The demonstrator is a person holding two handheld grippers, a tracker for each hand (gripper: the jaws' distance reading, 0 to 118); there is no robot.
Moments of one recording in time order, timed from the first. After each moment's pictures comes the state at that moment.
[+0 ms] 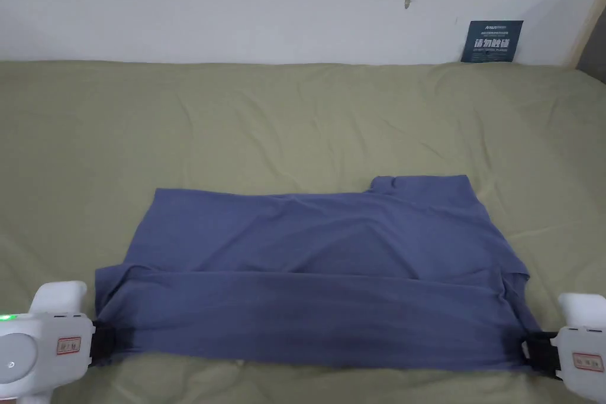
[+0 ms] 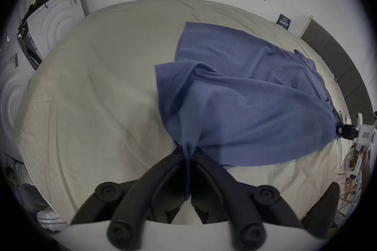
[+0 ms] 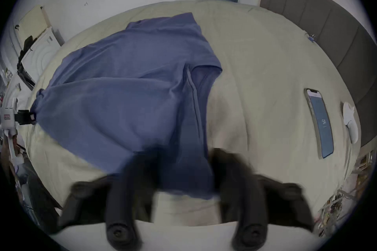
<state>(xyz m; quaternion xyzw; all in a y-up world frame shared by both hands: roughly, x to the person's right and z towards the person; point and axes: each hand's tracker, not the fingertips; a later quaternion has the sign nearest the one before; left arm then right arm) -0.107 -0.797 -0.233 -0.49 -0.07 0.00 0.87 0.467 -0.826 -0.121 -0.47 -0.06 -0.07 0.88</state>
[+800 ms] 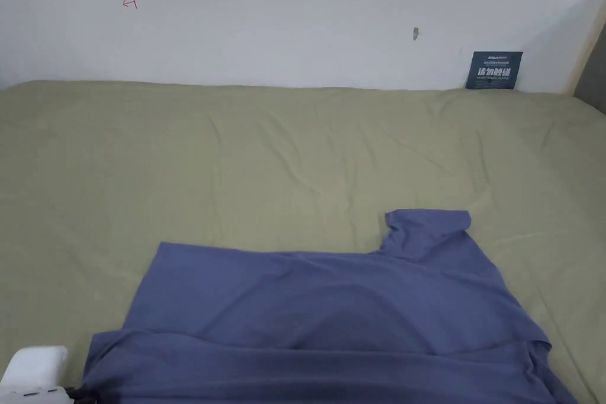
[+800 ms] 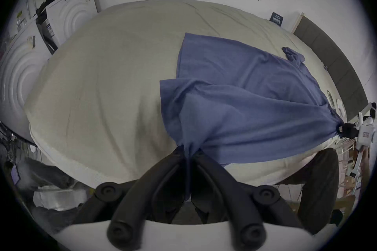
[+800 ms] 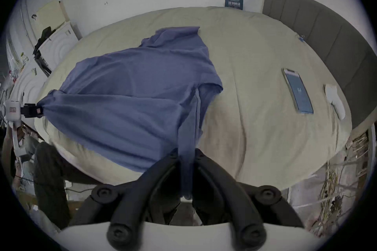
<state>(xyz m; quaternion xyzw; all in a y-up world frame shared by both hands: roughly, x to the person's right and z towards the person) -0.163 -0.778 -0.076 -0.50 -0.07 0.00 0.86 0.437 -0.799 0.036 -0.47 -0.04 -0.07 0.88</state>
